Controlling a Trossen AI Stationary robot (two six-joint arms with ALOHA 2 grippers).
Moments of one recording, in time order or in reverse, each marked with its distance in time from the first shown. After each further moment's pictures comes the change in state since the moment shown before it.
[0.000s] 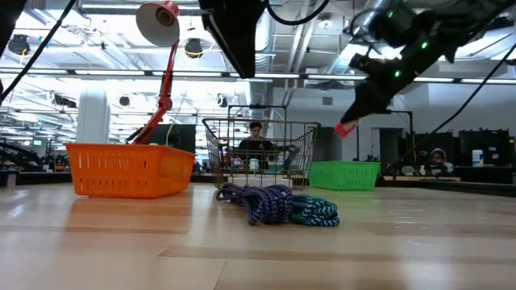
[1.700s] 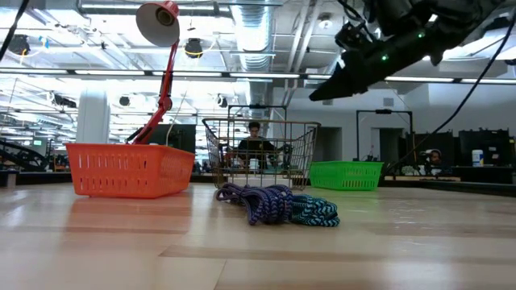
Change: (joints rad) left arm -0.278 -0.170 -0.001 -0.115 -0.289 -0.051; right arm 0.158 0.113 0.000 0.303 -0.176 0.069
